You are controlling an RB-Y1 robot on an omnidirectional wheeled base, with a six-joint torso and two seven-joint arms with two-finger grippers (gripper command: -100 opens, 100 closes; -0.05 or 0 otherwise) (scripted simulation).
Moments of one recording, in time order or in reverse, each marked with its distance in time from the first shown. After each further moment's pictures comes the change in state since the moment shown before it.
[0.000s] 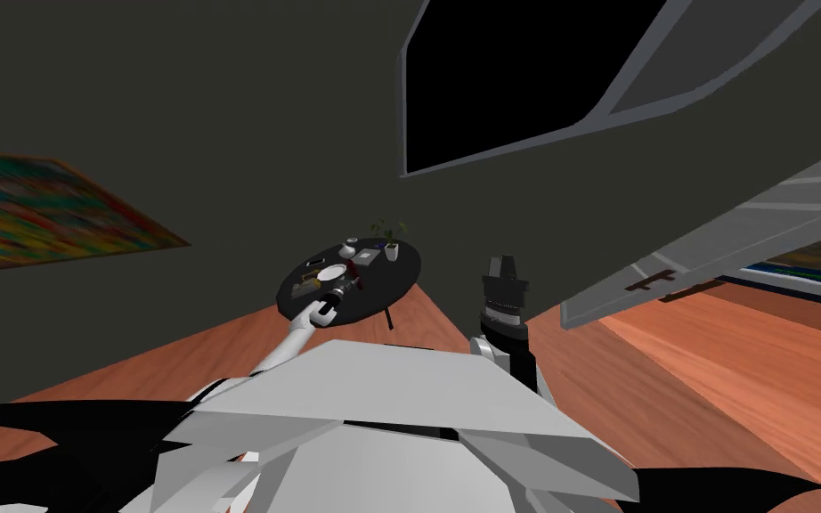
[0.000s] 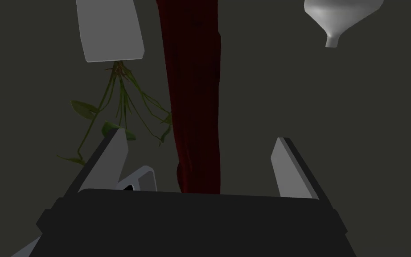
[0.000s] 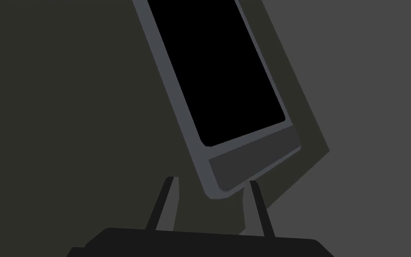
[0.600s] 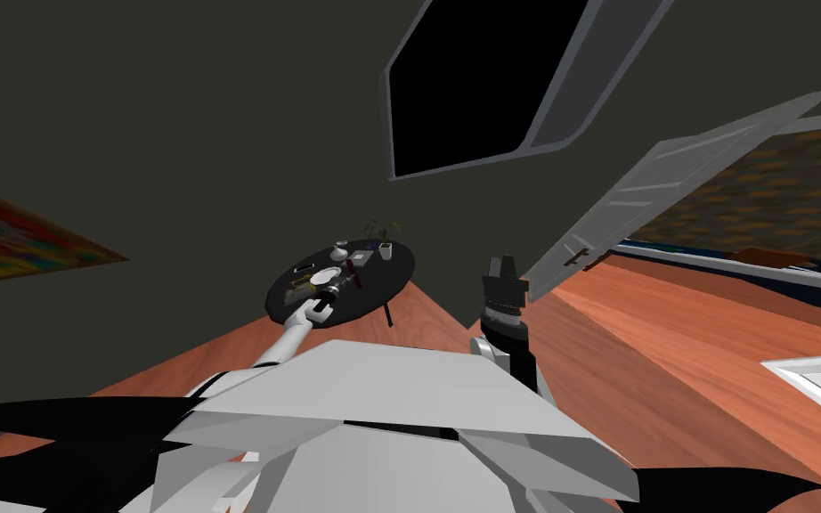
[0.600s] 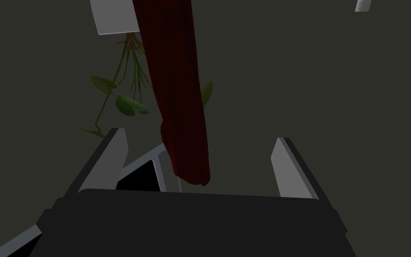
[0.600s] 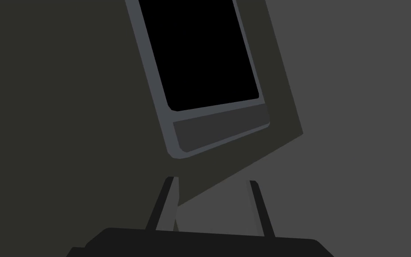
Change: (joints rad) left arm -0.052 0.012 0.083 0.087 0.027 -0.078 -0.085; right arm 0.000 0.000 0.000 0.000 0.000 0.000 0.000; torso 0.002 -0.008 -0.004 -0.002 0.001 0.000
